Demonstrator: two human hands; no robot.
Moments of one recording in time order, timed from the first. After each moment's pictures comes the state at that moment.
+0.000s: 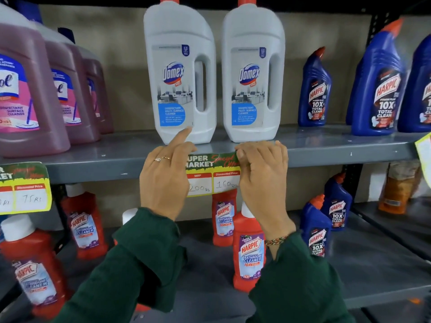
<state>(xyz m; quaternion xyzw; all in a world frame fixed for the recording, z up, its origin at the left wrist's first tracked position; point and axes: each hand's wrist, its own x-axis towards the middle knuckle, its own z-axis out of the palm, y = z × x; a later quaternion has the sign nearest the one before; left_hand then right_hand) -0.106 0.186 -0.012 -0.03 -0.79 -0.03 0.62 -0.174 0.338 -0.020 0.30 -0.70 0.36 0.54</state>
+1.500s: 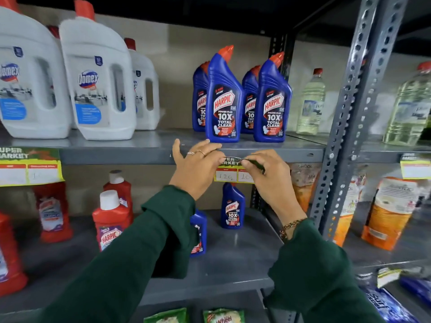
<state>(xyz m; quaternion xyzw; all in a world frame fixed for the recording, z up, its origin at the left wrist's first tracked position) -0.245 0.513 -0.003 -0.10 -0.87 -0.11 0.47 -0.281 0.682 -0.001 0.33 -0.76 0.42 0.36</state>
